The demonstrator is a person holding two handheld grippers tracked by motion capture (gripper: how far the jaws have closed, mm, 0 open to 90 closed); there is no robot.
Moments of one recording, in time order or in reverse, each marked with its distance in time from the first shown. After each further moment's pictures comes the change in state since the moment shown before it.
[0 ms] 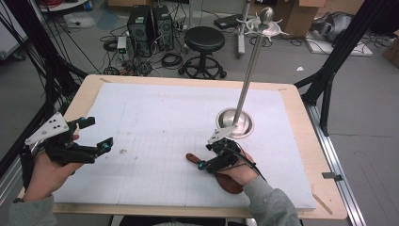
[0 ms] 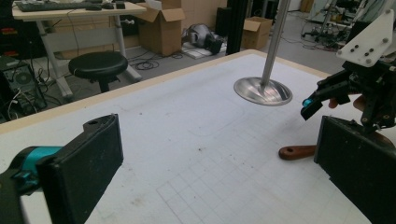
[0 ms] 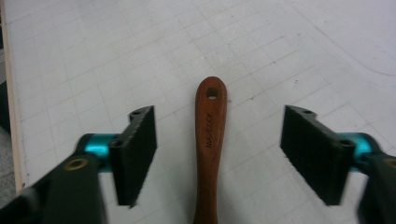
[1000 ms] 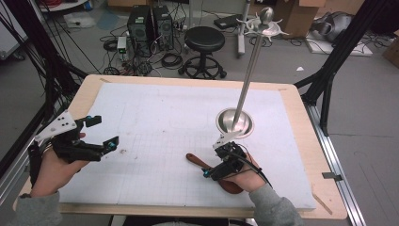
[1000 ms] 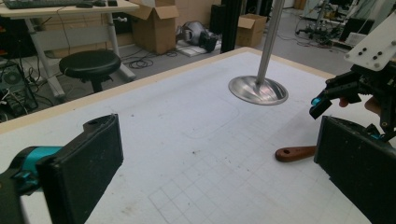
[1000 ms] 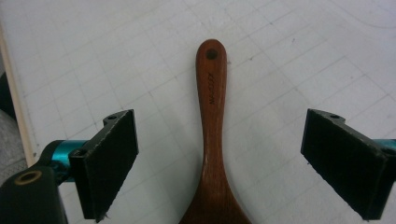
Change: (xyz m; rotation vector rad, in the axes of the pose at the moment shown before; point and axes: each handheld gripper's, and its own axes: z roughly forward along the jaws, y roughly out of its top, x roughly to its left) left arm -0.003 0.002 0.013 0.007 -0.024 0.001; right arm 0.007 -0.014 -0.011 0.076 -0.030 0.044
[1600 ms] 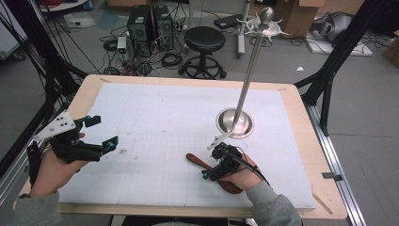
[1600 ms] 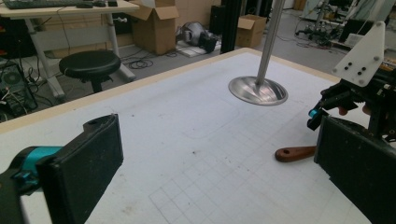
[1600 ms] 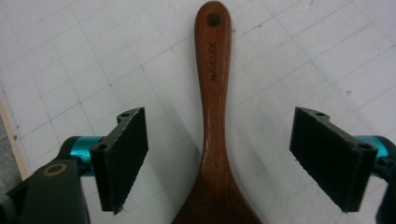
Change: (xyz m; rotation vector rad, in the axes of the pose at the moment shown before) left arm 0.001 0.000 -0.001 -0.001 -0.002 -0.001; right arm 0.001 0.004 0.014 0.145 -0.002 -0.007
